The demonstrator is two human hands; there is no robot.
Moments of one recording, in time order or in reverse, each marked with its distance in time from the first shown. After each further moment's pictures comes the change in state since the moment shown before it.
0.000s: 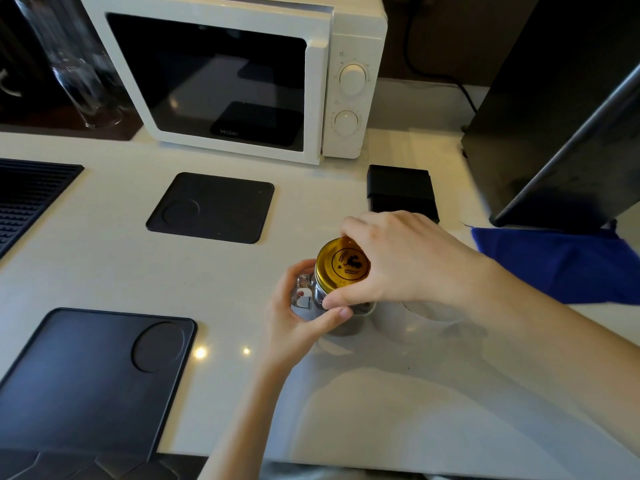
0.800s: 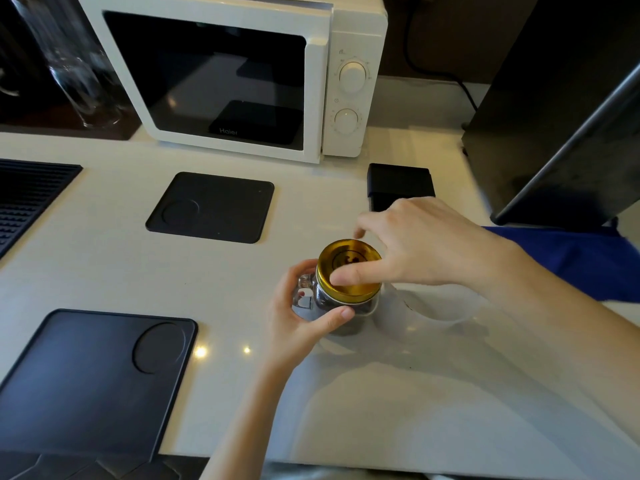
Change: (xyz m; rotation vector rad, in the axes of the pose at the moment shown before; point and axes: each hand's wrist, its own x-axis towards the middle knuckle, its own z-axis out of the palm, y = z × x) left_hand 0.000 -0.001 -0.001 0.047 0.005 0.020; right_hand 0.001 0.011 -0.013 0.025 -0.068 -0.001
